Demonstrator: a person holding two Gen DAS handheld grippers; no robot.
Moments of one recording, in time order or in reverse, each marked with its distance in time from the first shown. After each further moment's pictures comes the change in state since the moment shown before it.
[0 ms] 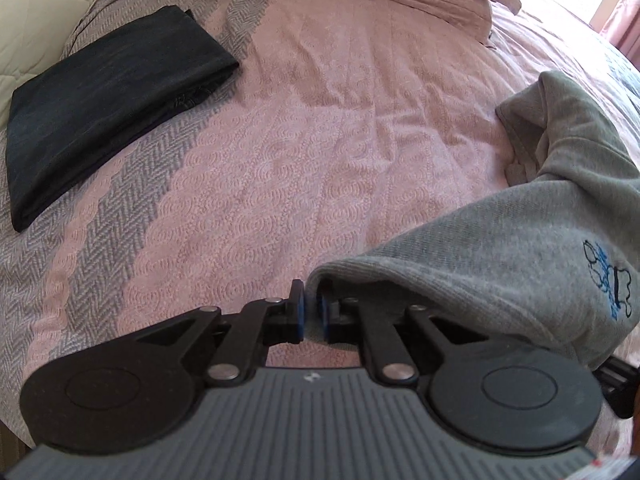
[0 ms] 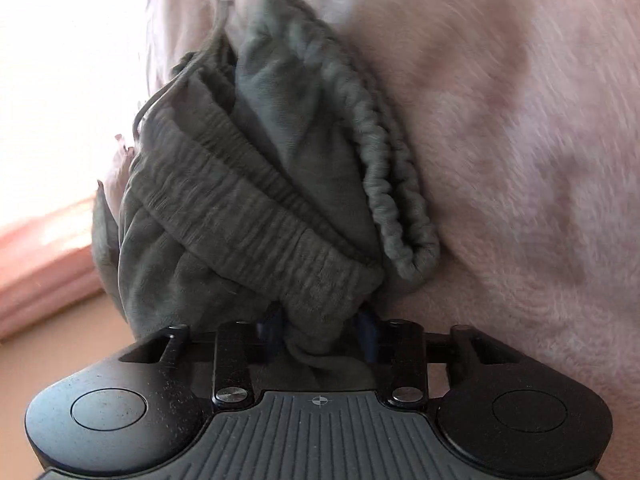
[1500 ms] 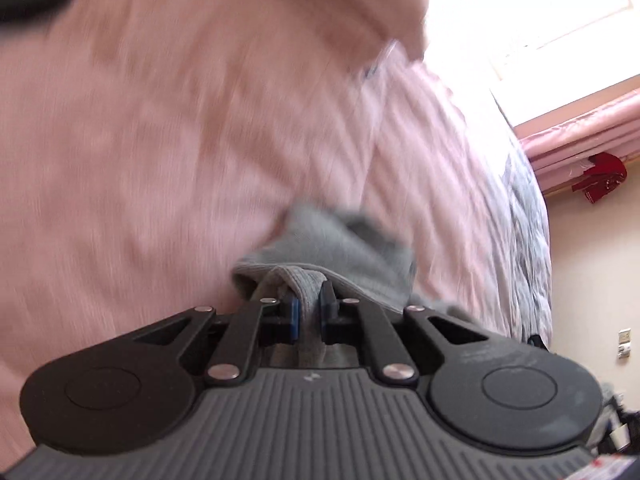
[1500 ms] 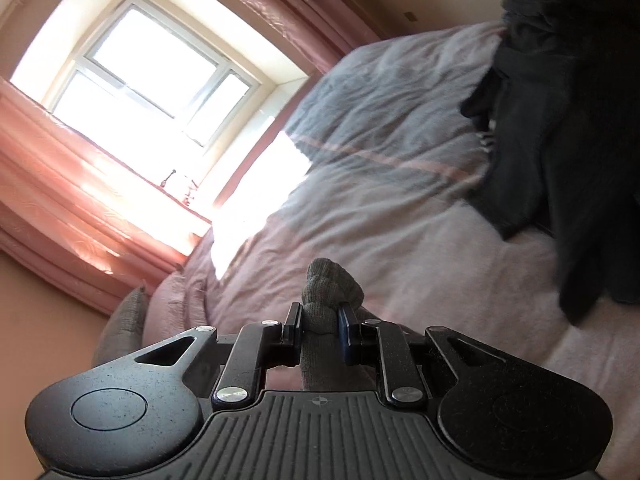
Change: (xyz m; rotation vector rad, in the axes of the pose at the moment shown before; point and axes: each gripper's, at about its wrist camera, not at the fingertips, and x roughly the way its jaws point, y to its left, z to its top) left arm 0.014 -0.132 0.080 -0.370 -0.017 -0.461; right arm -0.336 0.236 0.191 -0.657 -0.526 -0.055
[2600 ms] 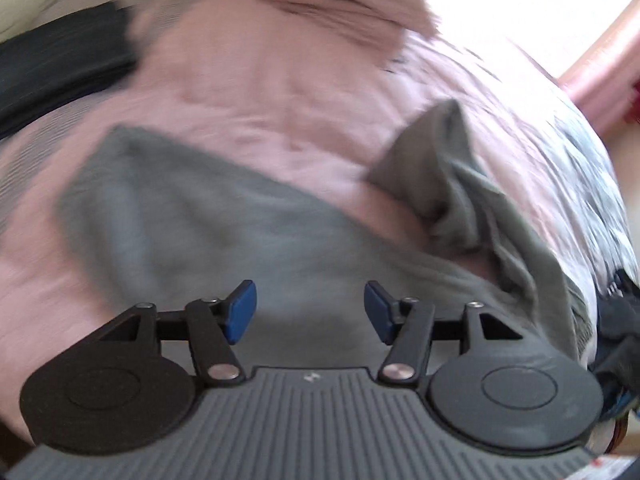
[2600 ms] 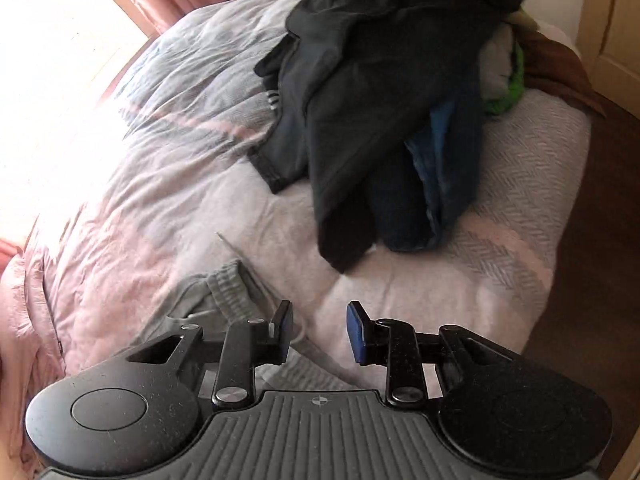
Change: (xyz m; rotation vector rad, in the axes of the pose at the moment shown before) left arm -0.054 -0.018 -0.079 0.243 -0.002 0.239; right arm -0.047 -0.116 -0.013 0.072 0.151 -0.531
